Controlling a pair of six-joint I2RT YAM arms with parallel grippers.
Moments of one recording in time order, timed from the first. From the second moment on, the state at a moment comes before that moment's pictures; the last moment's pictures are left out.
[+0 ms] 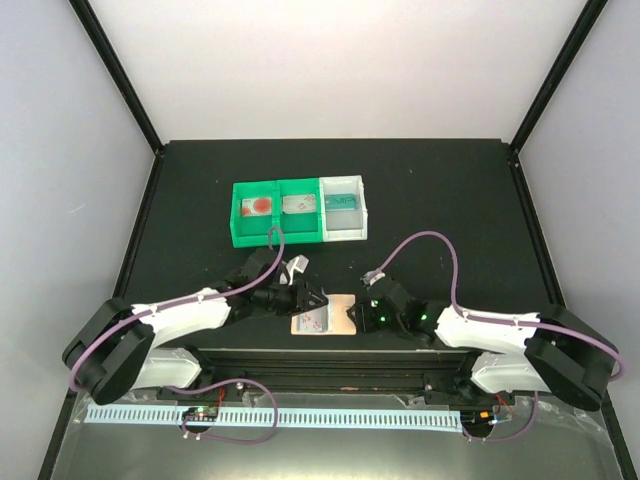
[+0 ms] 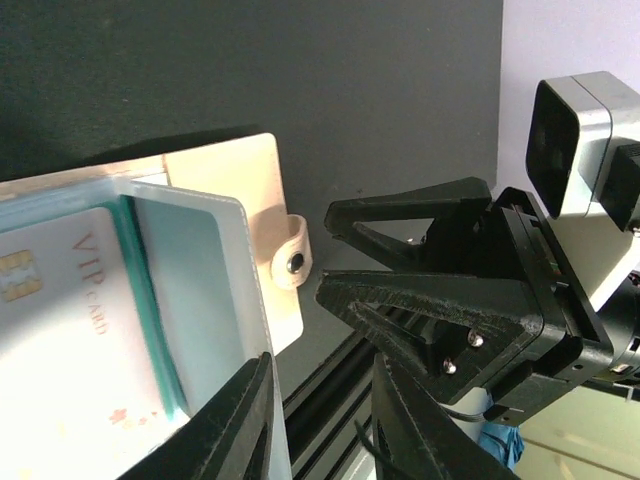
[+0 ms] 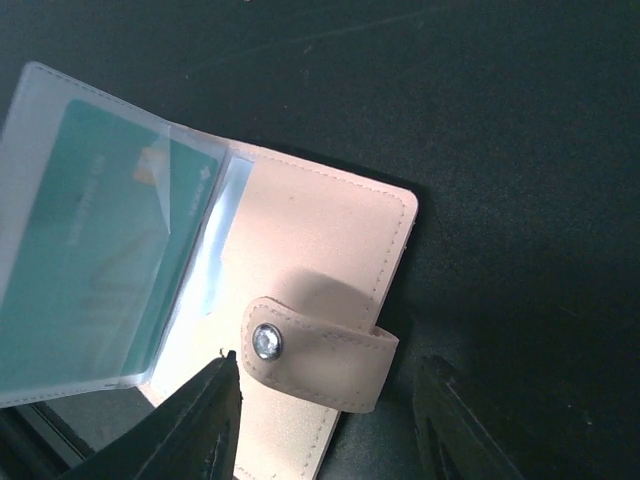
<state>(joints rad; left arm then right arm) -0.68 1.25 0.44 0.11 0.61 -0.93 0.96 1.24 0.40 -0.01 0.00 0.69</state>
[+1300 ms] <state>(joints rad) -0.70 1.34 0.45 0.11 0.52 -0.89 0.96 1.12 0.38 0.01 -0.06 0.76</state>
